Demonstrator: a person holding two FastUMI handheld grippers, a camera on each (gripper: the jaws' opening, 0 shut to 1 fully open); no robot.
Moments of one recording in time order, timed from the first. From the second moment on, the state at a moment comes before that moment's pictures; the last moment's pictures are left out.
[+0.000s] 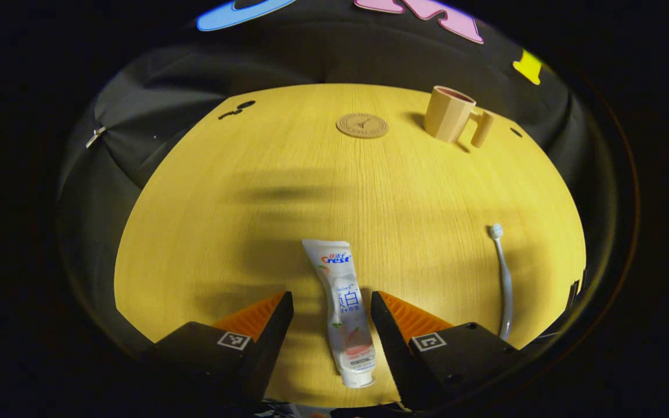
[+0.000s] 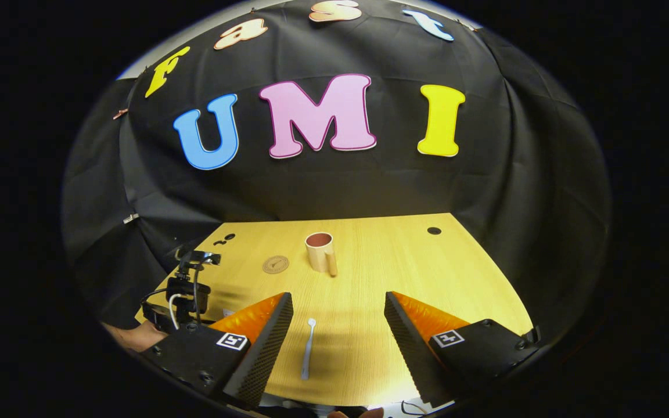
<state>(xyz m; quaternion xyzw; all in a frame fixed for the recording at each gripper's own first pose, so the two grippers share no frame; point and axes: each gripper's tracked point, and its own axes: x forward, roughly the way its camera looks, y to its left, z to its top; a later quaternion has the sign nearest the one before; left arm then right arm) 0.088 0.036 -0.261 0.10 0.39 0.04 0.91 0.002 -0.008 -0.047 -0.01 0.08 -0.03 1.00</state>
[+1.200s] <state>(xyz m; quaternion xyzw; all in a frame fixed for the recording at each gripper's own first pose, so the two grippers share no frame) 0.099 0.028 -0.259 0.09 0.41 -0.02 0.91 0.097 0.020 -0.271 -0.05 0.43 -0.03 0.90</state>
